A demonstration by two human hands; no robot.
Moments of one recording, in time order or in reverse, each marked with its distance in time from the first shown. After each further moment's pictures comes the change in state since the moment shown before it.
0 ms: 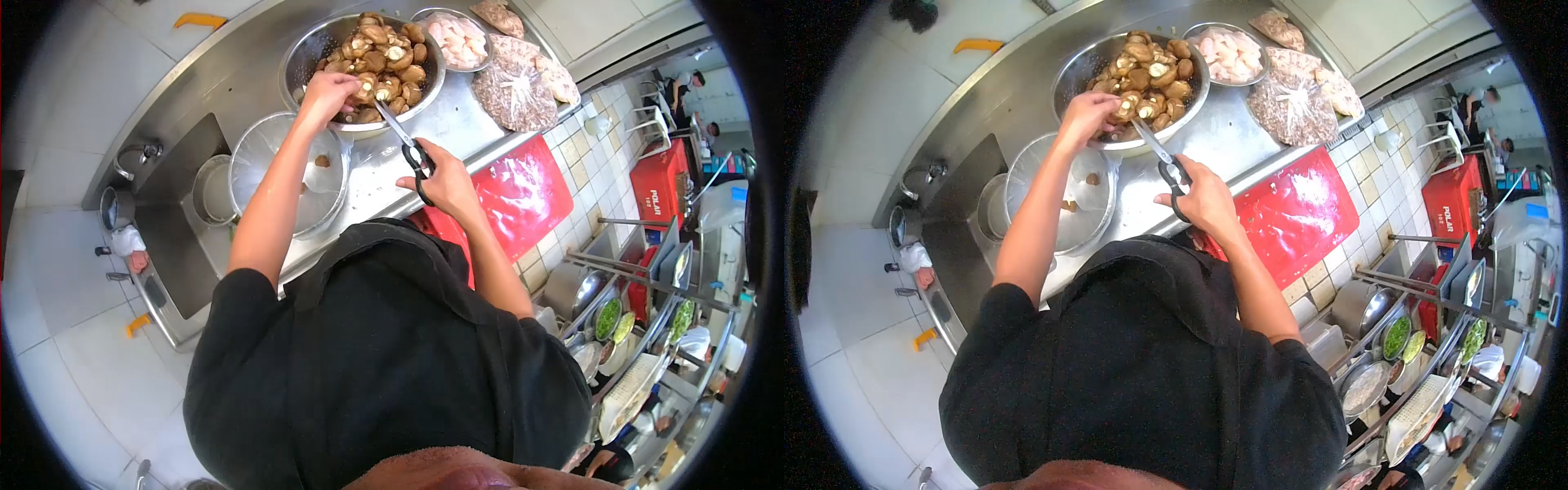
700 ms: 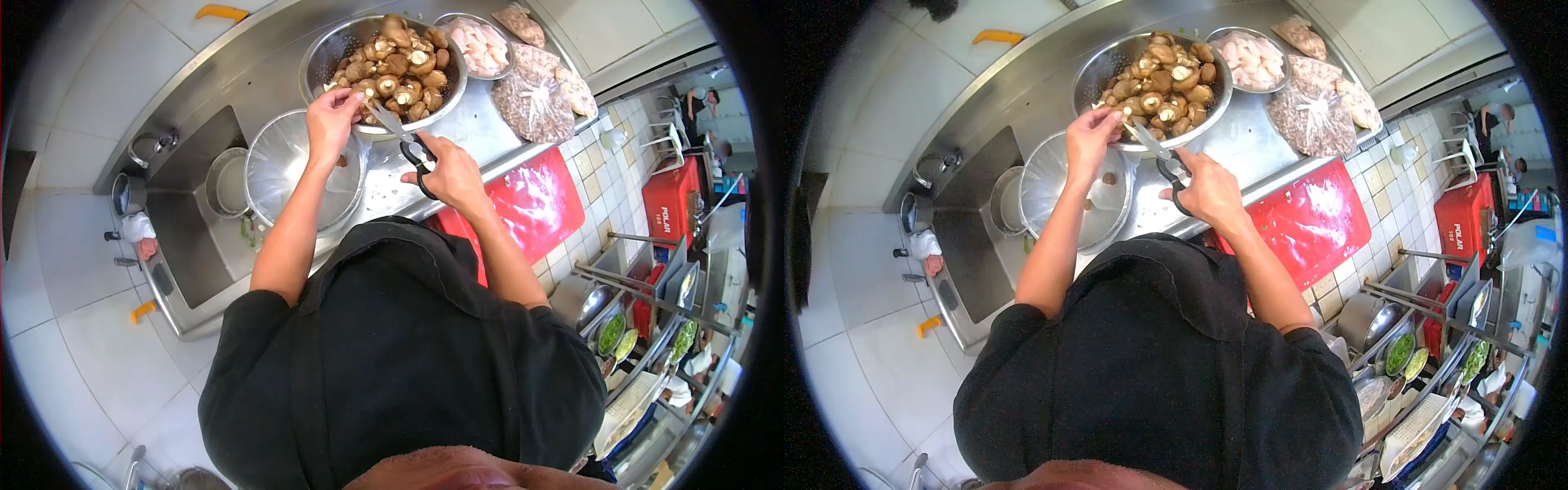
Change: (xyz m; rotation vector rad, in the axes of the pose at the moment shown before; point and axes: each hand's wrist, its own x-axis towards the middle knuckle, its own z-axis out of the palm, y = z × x) left_hand -0.057 -0.008 0.003 -0.234 0.356 0.096; right_hand 0.028 -0.020 0.004 -0.165 -0.014 -0.130
